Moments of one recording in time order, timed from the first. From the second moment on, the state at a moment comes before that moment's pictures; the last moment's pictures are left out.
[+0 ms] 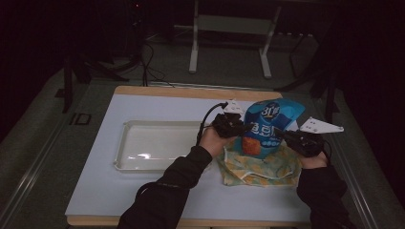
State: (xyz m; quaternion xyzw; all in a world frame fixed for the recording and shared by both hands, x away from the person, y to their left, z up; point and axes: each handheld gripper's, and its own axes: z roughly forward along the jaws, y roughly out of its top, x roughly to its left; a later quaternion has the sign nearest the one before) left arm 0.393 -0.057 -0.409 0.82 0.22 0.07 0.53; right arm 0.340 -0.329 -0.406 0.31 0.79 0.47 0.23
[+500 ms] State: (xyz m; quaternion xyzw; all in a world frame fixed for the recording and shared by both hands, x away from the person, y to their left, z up) left arm 0.394 -0.055 -0.378 0.81 0.21 0.07 0.54; right arm 0.339 -0.329 -0.378 0.31 0.78 0.48 0.25
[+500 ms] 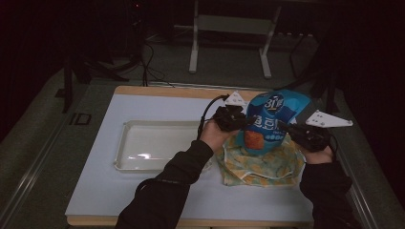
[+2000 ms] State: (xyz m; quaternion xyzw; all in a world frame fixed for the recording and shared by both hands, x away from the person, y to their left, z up) left arm 0.393 0.022 -0.327 0.79 0.25 0.12 0.55; right arm 0.360 -0.257 -0.325 0.26 0.78 0.50 0.26
